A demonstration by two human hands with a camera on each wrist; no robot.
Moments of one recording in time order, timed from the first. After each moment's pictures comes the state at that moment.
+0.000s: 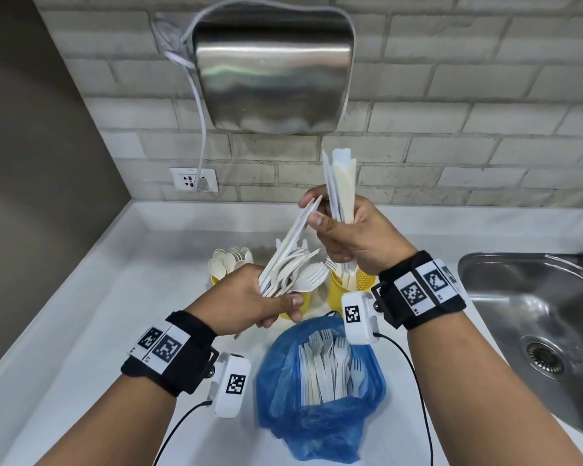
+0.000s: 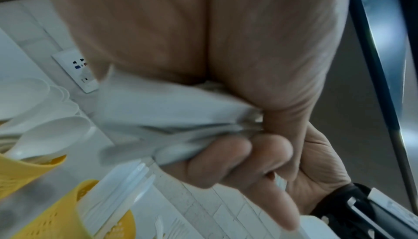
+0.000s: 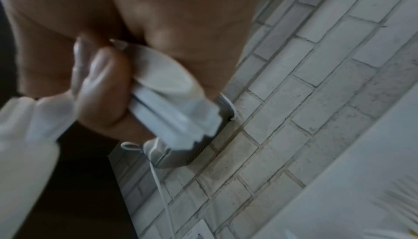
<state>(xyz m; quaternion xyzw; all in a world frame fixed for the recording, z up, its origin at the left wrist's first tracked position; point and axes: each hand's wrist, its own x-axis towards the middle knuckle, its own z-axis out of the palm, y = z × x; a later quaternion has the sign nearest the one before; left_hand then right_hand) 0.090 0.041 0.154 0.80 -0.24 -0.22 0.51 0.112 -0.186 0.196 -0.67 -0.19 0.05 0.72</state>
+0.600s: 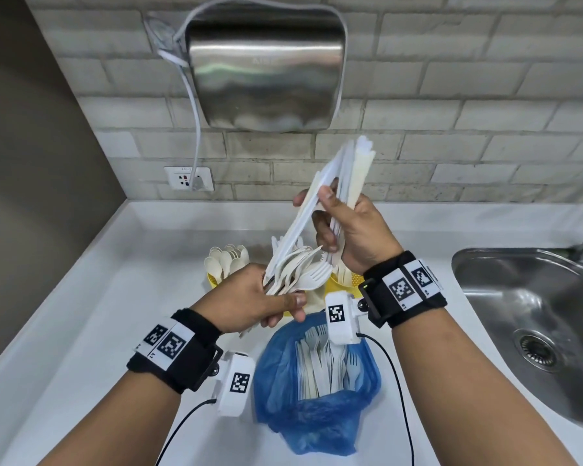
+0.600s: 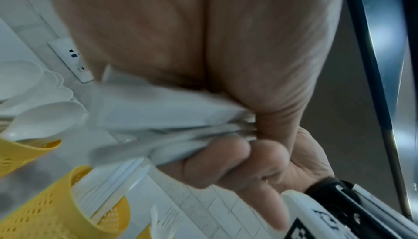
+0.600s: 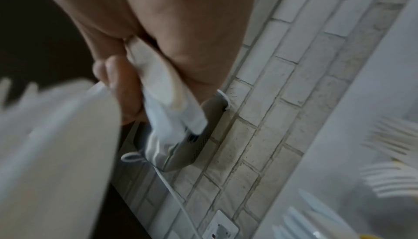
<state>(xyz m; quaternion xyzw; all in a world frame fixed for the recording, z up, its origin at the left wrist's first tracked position) 0.087 0.030 0.151 0.78 -0.25 -0.24 0.52 0.112 -0.175 0.189 -0.59 -0.13 -0.03 0.80</state>
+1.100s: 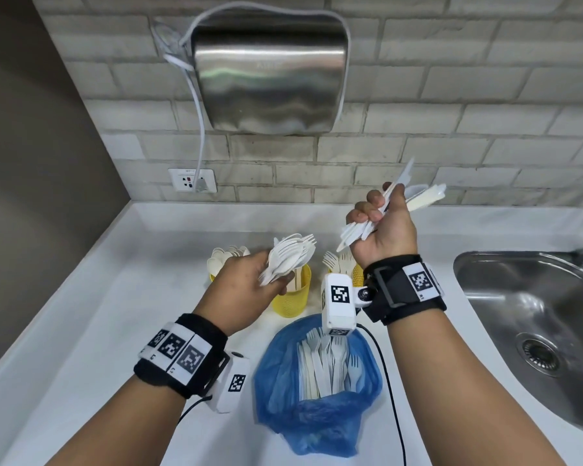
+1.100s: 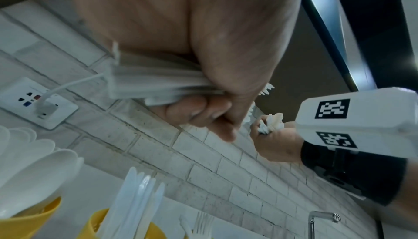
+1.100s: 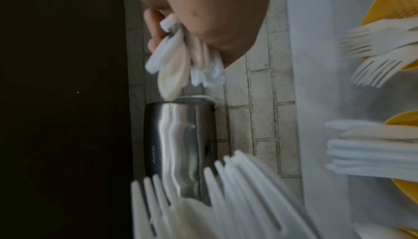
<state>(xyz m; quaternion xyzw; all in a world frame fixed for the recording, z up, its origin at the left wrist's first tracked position) 0.091 0.028 0.143 0.89 -0.24 0.05 0.39 0.129 -0.195 0.182 -0.18 0.08 -0.12 0.97</state>
